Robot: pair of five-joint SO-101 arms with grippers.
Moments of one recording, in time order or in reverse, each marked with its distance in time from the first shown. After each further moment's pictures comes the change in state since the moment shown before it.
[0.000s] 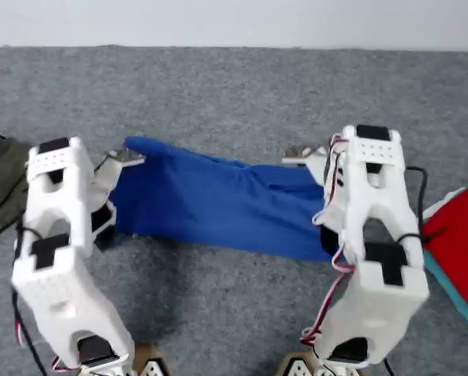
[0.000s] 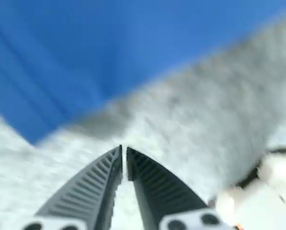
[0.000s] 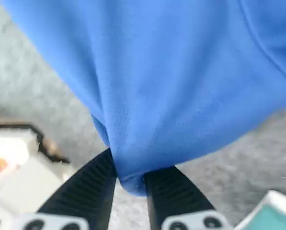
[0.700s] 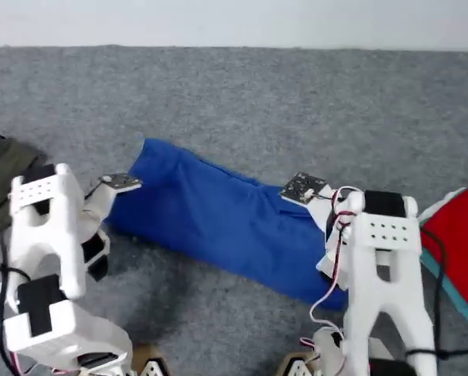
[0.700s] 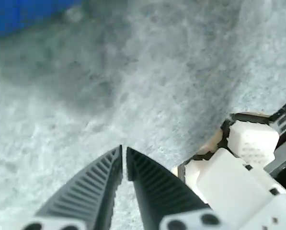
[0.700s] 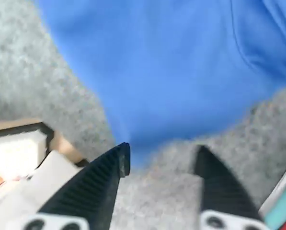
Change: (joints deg) left arm -3.3 -22.8 24.3 0.0 -4.7; right arm -0.4 -44.8 34.8 -7.4 -3.4
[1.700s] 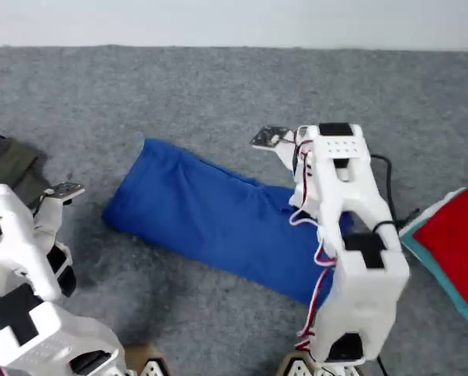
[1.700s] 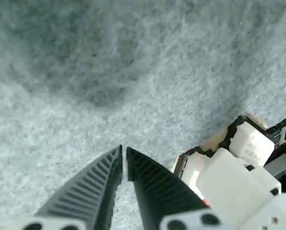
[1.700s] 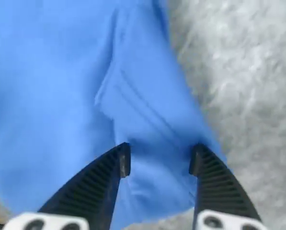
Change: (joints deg) left arm -17.6 0.0 0.0 0.0 0.0; right arm -8.1 54.7 -44.7 -9.0 -0.7
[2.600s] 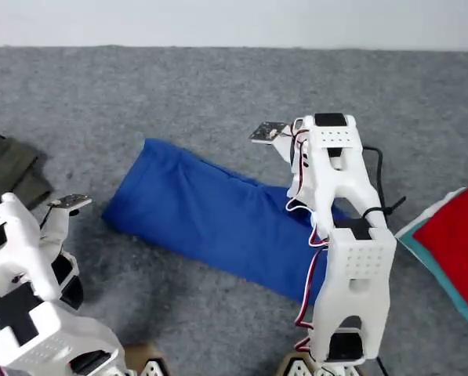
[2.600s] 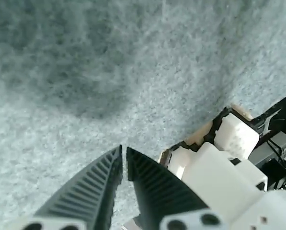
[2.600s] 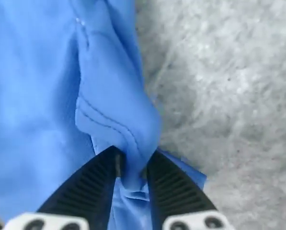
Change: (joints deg) left arm -0.3 0.0 5.2 0.0 0.0; right arm 0.0 11.5 -14.6 6.7 0.0
